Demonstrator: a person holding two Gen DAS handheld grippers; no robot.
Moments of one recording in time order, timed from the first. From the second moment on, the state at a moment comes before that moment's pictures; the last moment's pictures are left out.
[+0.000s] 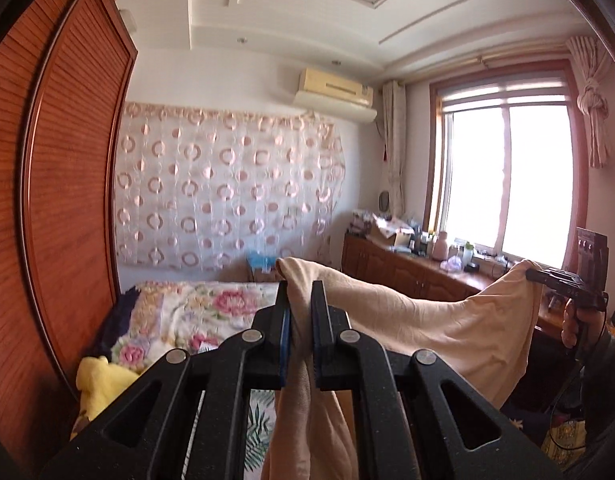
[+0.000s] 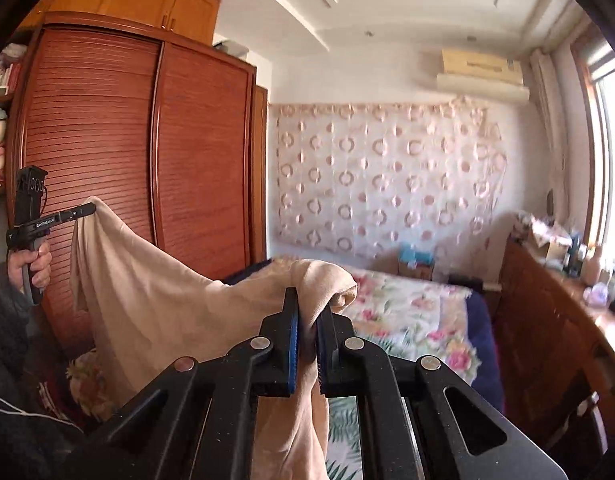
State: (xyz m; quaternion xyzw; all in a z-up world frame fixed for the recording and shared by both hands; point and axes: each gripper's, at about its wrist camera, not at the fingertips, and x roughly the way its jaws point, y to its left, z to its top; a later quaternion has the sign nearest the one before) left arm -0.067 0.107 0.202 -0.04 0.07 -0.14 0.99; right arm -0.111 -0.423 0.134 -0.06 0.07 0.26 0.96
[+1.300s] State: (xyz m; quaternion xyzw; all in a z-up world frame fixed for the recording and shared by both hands) left arm 0.227 0.093 0.028 0.01 0.27 0.01 0.96; right arm 0.232 -0.248 0.055 -0.12 0.27 0.13 0.95
